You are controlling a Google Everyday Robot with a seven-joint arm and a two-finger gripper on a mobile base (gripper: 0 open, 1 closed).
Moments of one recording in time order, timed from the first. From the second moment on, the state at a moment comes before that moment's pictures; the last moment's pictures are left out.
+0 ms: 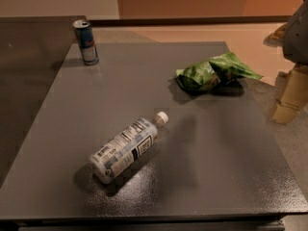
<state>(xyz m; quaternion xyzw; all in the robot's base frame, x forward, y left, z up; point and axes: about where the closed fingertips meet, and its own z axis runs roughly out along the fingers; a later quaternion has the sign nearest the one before) 0.438 -0.217 0.976 -0.60 0.78 -0.03 0.16</state>
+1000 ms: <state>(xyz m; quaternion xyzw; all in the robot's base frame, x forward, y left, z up) 0.479 -0.189 0.958 -0.62 0.77 -0.02 0.17</state>
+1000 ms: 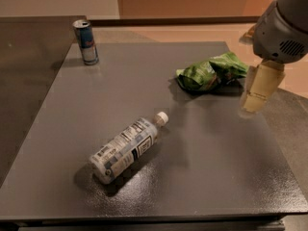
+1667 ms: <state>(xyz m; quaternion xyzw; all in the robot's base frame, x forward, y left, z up) 0.537 -0.176 0.931 -0.61 0.77 -0.01 0.19</state>
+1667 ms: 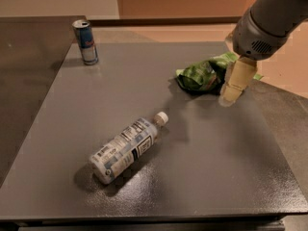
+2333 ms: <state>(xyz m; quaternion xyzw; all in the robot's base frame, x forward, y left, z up) 0.579 -0.174 0.909 -0.61 0.77 -0.03 0.19</state>
